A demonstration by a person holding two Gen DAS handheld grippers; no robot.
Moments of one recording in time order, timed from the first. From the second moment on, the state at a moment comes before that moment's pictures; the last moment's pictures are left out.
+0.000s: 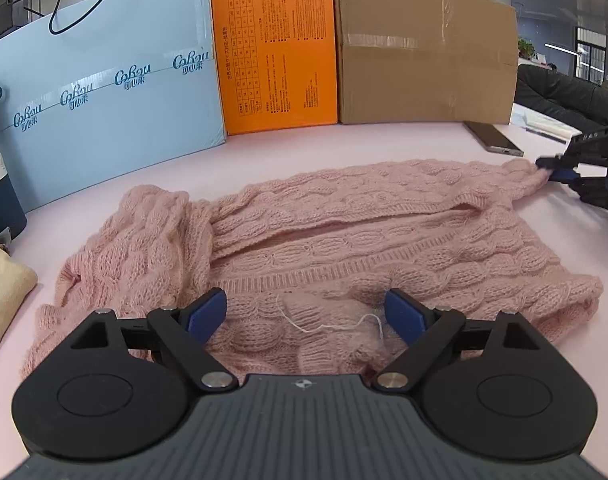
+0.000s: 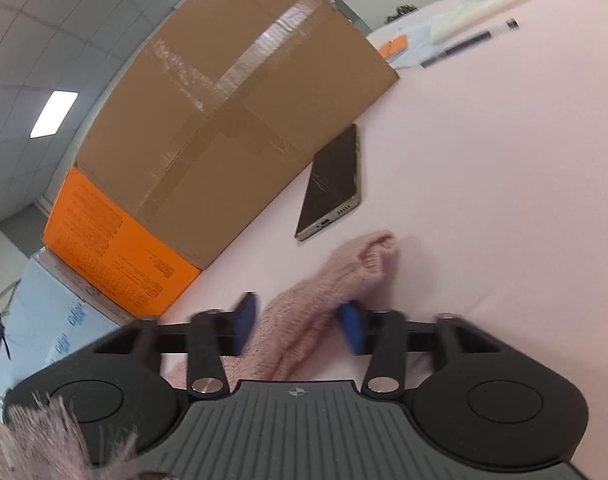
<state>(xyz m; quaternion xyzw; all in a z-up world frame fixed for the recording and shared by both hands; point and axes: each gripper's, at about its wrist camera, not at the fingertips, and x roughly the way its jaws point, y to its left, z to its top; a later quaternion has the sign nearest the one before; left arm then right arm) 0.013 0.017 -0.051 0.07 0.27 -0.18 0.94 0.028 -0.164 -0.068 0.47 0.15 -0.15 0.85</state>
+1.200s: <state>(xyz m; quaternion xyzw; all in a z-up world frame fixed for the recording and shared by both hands) 0.150 0.108 -0.013 -0.12 0.32 -0.11 0.93 0.189 0.104 -0.021 0.19 0.29 0.18 0.92</state>
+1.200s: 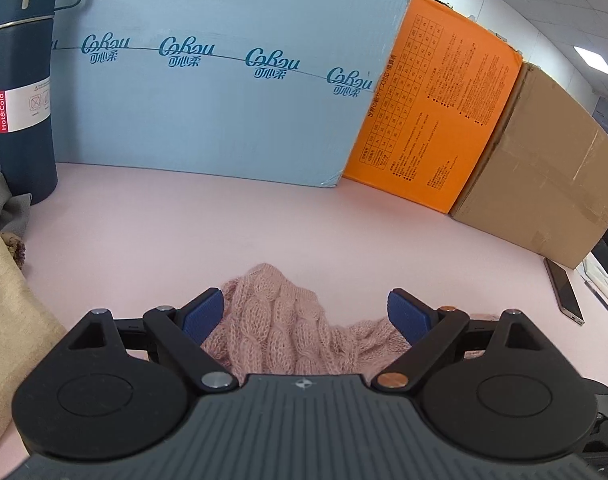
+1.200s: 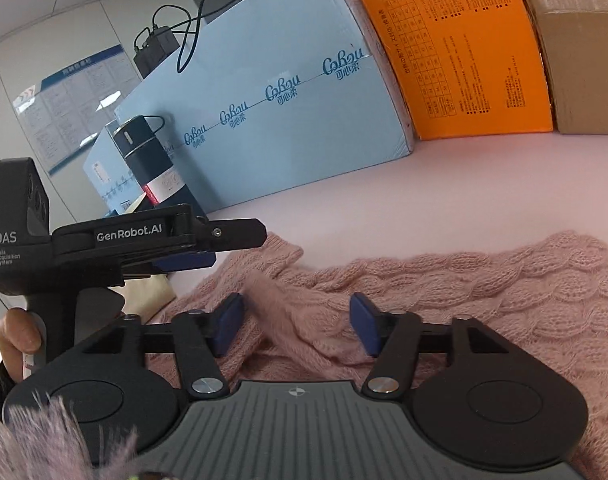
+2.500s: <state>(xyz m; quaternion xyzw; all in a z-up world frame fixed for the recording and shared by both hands) 0.131 0.129 -0.003 -0.16 0.29 -0.07 0.94 0.181 0.126 0.007 -0.03 0.23 0.10 0.97</state>
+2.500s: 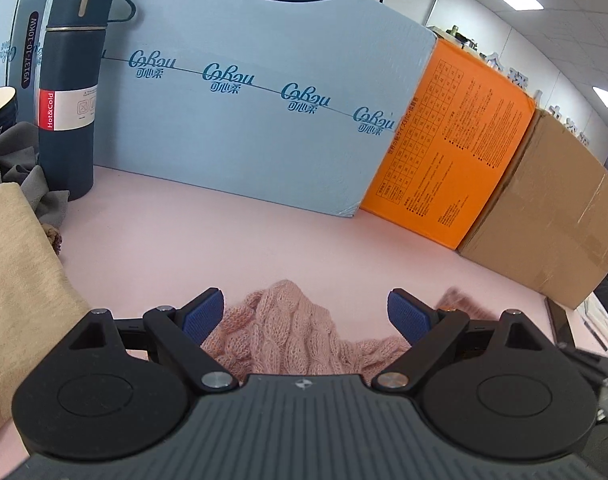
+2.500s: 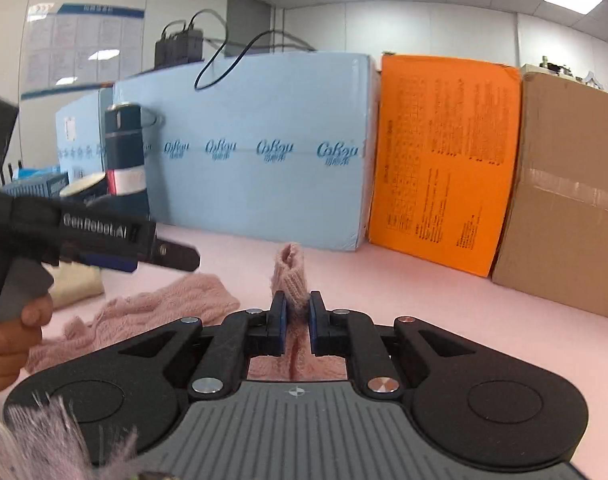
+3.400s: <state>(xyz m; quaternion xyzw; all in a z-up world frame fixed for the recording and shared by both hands) 0.114 0.002 -0.065 0.24 0.24 -0.04 0.94 0.157 -0.001 -0.019 0.21 0.26 0.15 0.93</state>
